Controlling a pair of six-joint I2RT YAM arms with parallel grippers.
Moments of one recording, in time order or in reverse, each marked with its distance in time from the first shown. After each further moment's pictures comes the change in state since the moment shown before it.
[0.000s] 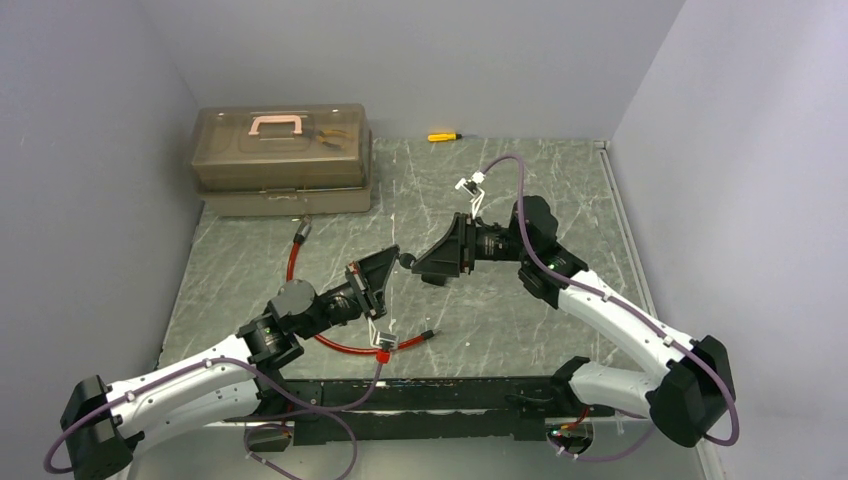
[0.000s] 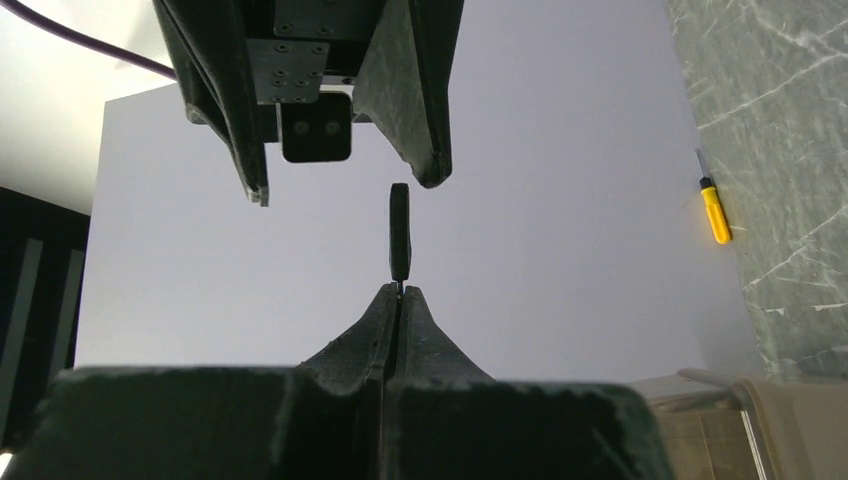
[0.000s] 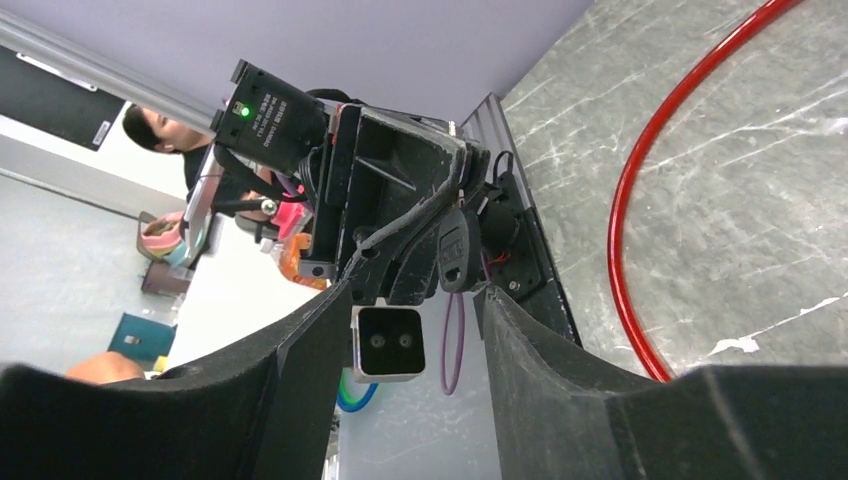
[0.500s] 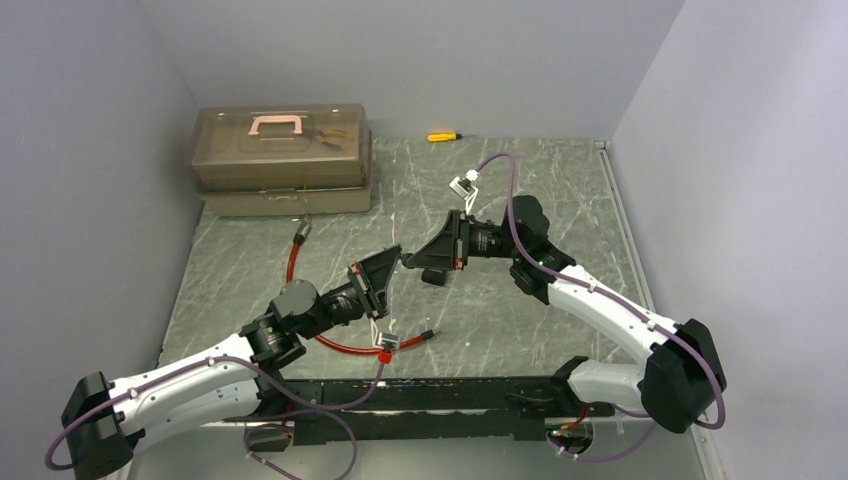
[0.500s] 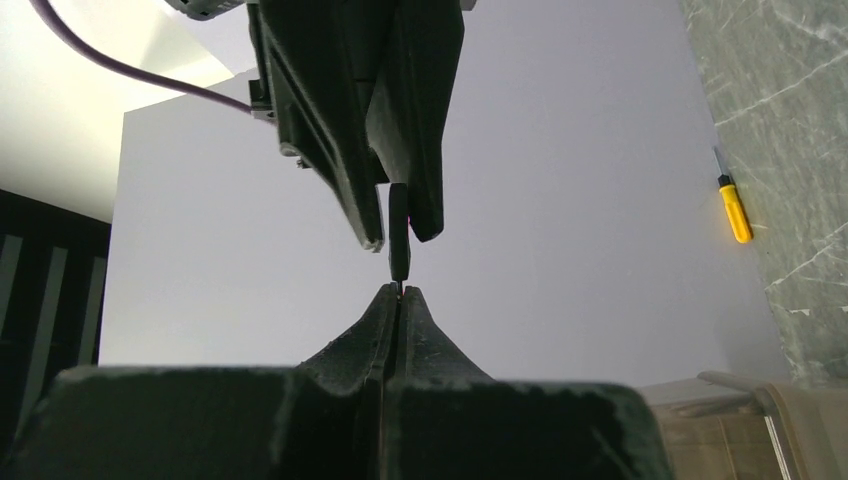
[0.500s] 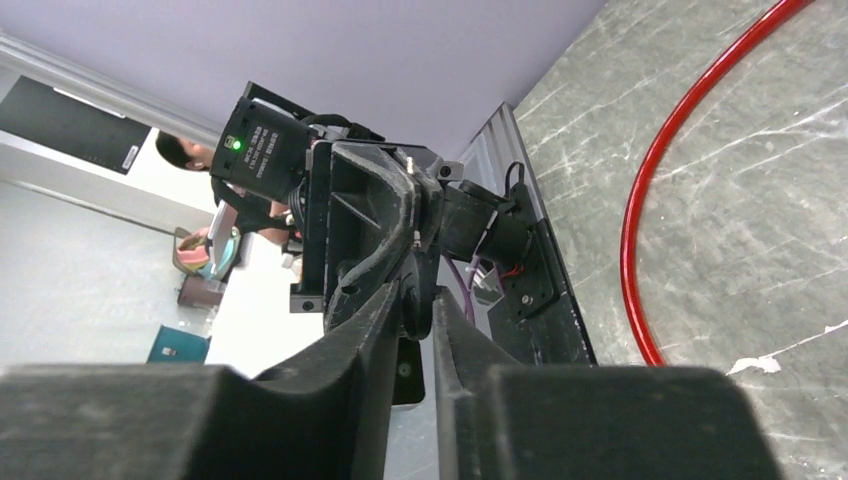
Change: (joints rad) left arm -0.010 0.020 -0.002 0.035 -0.002 0.040; right arm -0.002 0.082 -0.021 0.145 -0.012 0.097
